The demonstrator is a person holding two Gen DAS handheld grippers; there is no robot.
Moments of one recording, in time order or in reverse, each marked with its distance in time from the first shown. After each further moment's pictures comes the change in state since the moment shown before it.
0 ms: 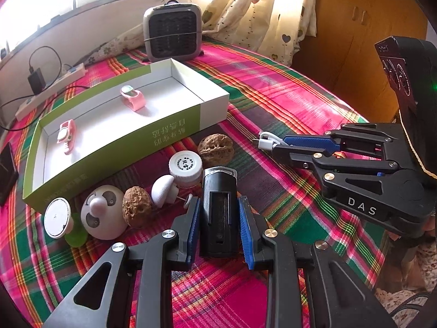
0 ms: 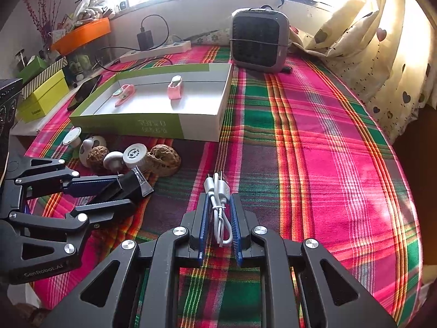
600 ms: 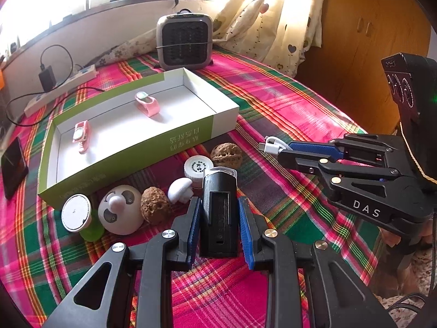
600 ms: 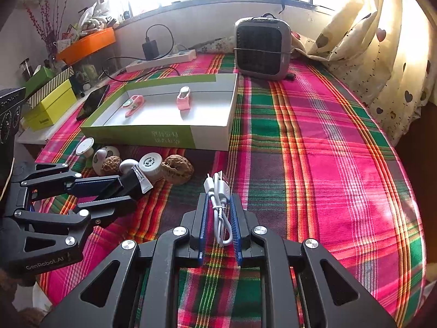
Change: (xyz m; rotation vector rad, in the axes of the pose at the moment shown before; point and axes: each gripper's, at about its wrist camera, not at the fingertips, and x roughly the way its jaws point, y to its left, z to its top) left arm -0.018 0.008 -0.001 -0.042 -0.041 0.012; right arm -0.011 0.005 0.004 0.022 -0.036 0.034
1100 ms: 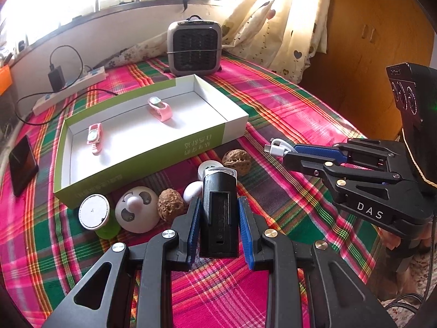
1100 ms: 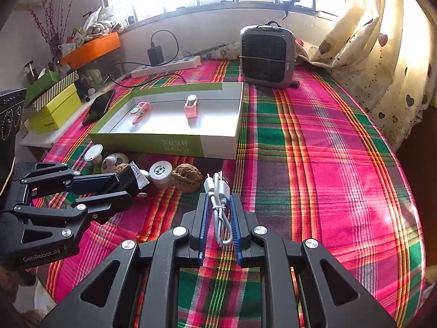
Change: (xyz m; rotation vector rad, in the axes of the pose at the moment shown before) left arm -0.012 0.006 0.002 -0.020 -0.017 0.023; right arm -0.006 0.006 0.004 -0.001 -0.025 0.019
